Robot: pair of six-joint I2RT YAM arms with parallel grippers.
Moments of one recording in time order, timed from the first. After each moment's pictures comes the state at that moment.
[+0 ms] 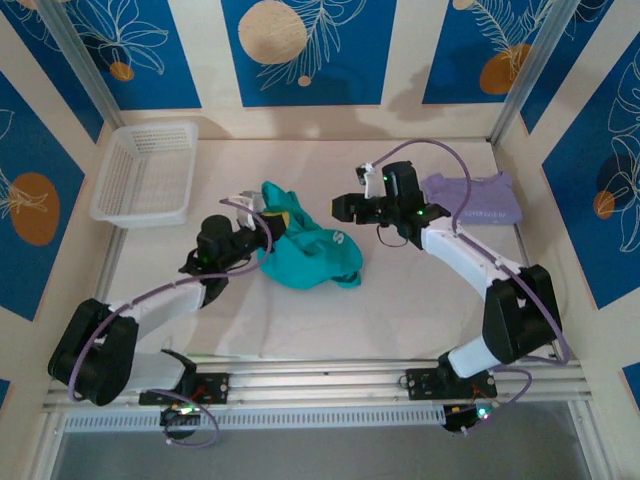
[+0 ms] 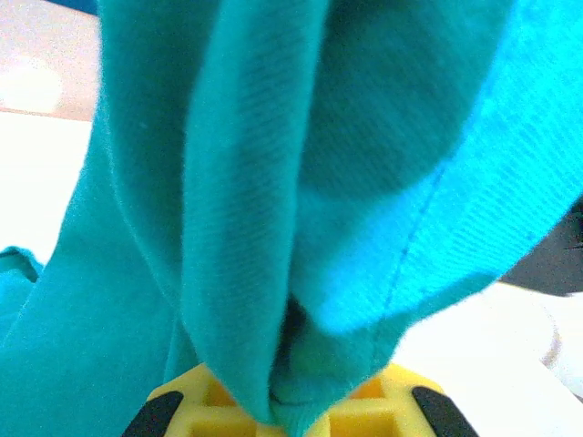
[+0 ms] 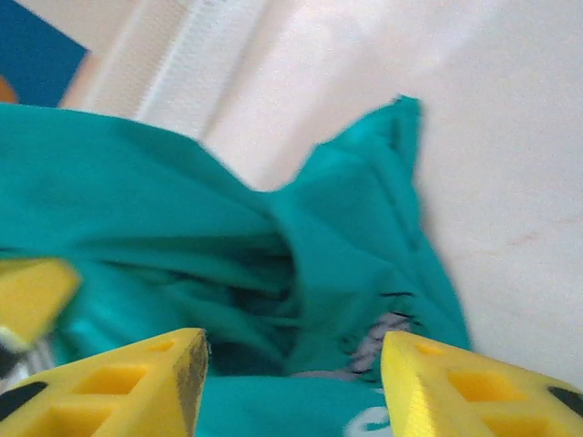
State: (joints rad) left arm -0.48 1.29 0.57 0.62 0.33 -0.47; right arm 0.41 1.51 1.08 -0.20 -0.50 0.40
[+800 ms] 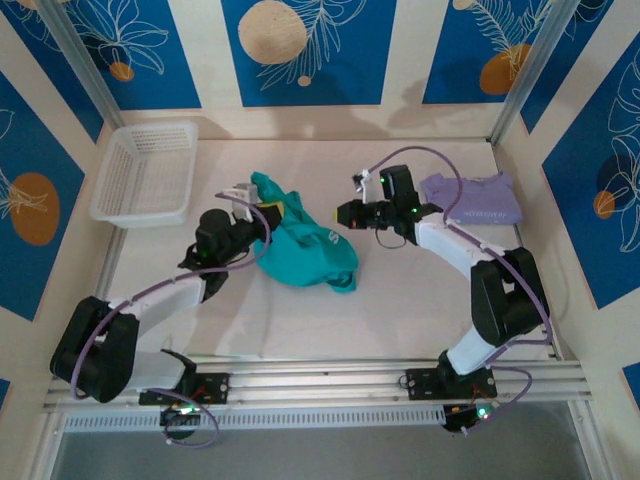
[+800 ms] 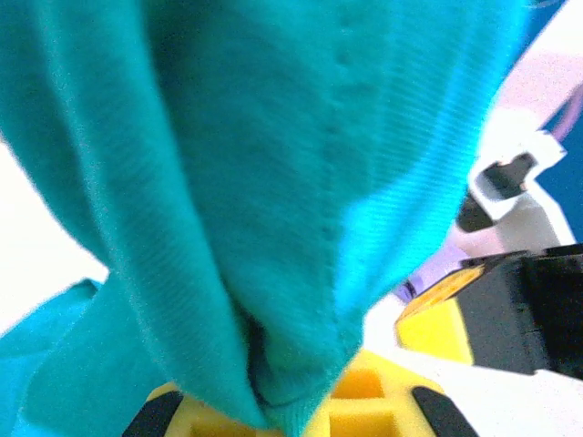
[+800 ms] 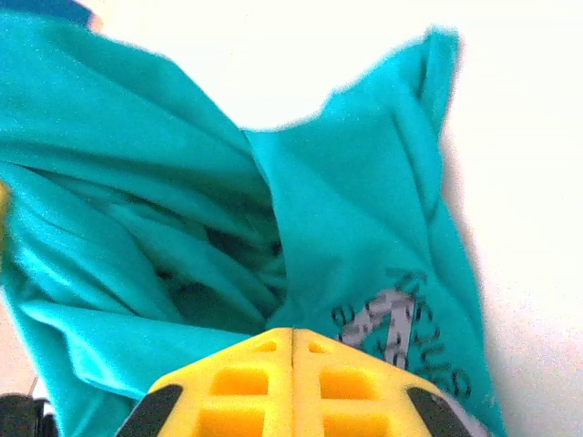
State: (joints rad) left arm -0.45 1.32 0.63 0.60 0.23 -0.45; right arm 0.37 1.59 1.09 -0.15 -0.64 0.42
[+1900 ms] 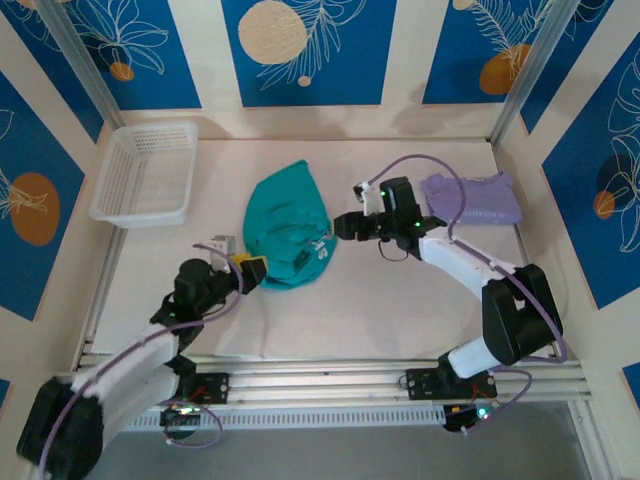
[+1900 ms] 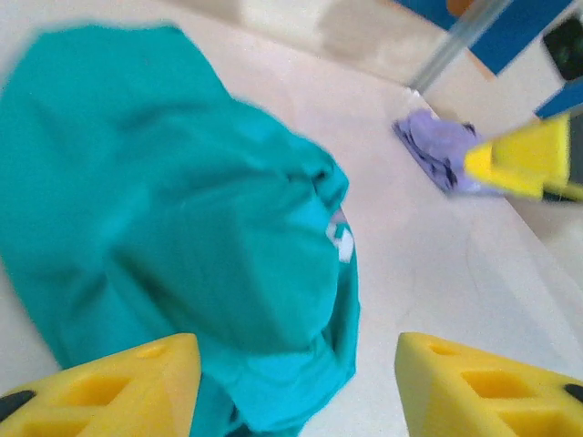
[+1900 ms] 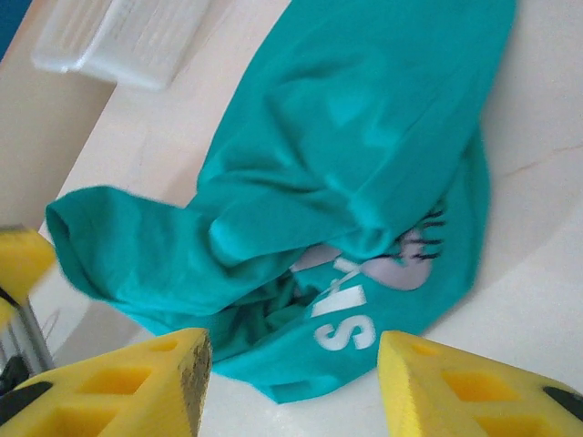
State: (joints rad) left arm -0.44 0.79 0.26 0.24 0.18 -0.46; right arm 0.44 1.48 0.95 -0.17 -0.49 0.34
